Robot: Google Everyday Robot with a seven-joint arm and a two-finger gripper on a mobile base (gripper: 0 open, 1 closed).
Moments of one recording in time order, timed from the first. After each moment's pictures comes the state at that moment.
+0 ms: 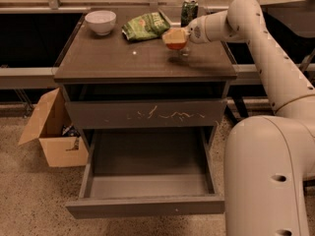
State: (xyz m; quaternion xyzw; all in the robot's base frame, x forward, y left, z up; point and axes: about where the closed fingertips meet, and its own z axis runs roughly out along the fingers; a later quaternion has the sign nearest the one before) arm 0.856 -0.085 0.873 -0.30 0.79 0.27 0.46
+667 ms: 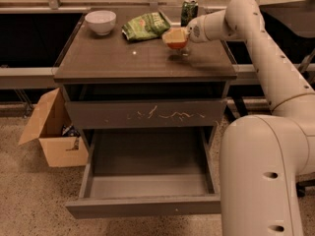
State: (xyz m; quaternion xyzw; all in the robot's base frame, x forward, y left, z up) arm 0.865 -0.088 0.871 -0.29 0.80 0.26 0.46
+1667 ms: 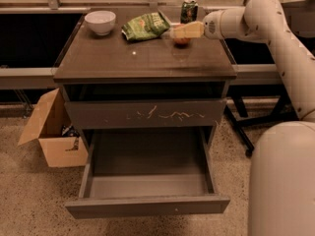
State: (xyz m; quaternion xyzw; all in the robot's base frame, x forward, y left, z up) arm 0.850 -0.128 0.907 -0.26 0.78 0.24 0.51
